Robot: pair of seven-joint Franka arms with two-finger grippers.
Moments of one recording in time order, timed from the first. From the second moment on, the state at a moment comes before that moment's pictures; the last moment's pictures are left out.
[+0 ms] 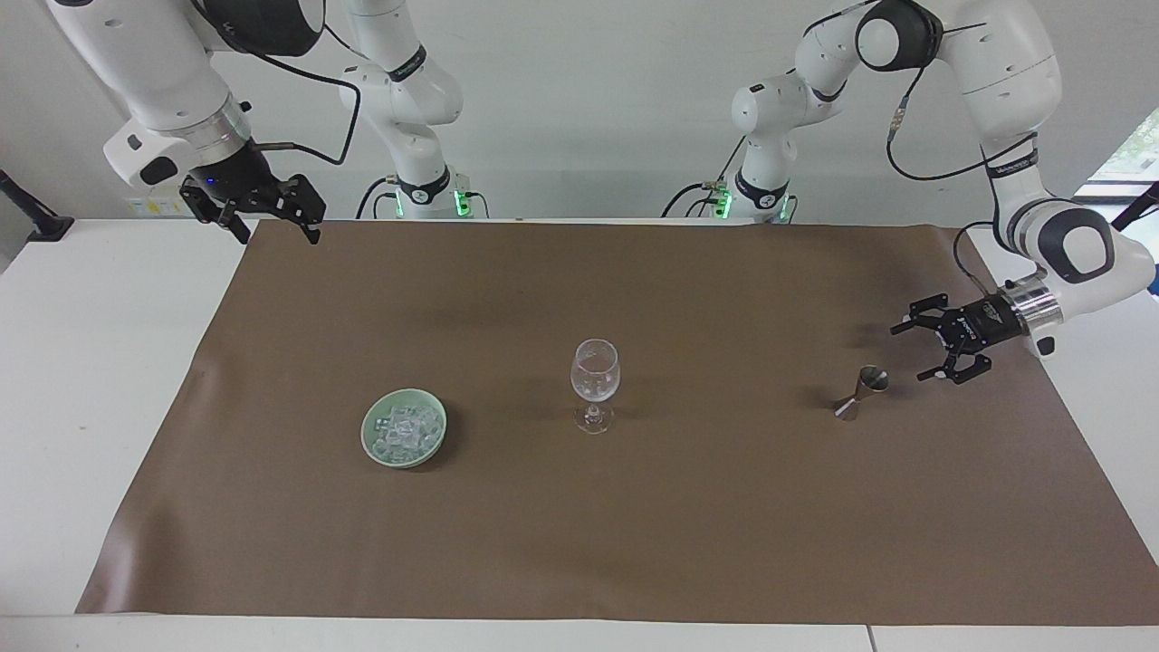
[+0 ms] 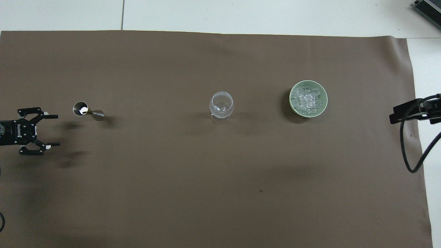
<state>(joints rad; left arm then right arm) 0.27 0.41 0.26 -1.92 -1.01 1.63 -0.78 -0.15 0.03 0.09 -1.50 0.00 1.45 -0.04</state>
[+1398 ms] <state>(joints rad) 0.21 0.43 0.19 -2.06 -1.41 1.77 -0.72 -0.15 0.03 0.09 -1.50 0.00 1.45 -0.04</state>
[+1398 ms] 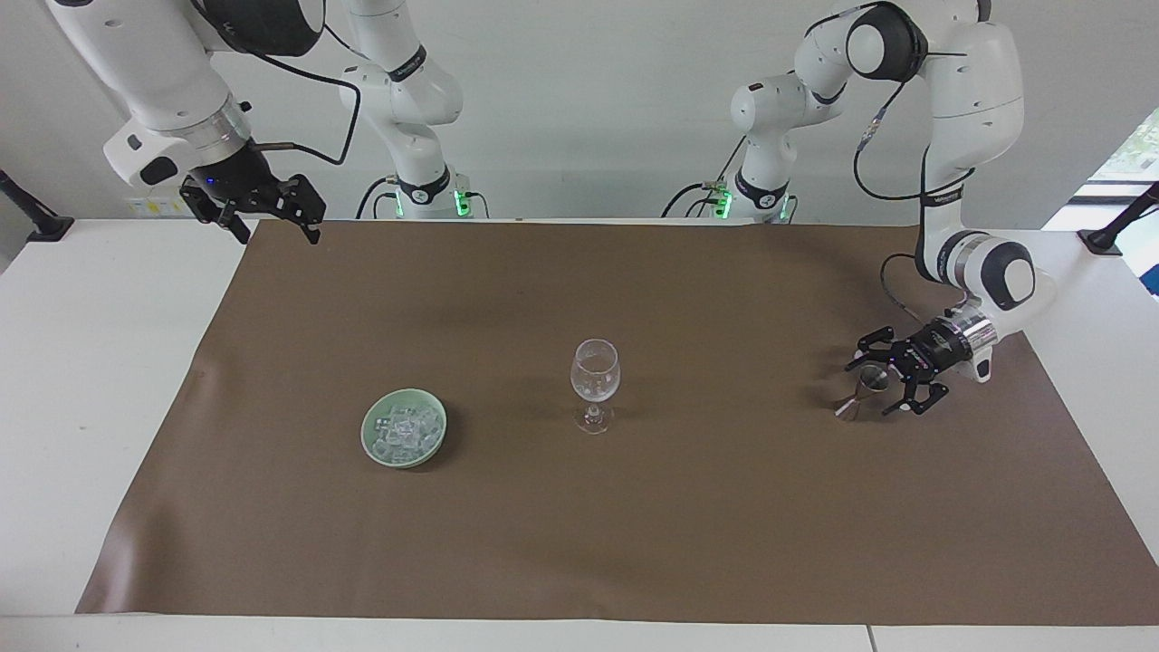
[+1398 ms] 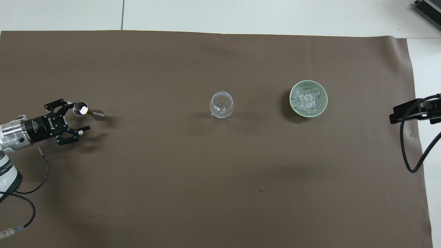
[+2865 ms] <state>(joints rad) 0.21 0.43 0.15 -2.08 -1.47 1.81 -0.72 -0.15 0.03 0.09 -1.50 0.00 1.45 -0.04</state>
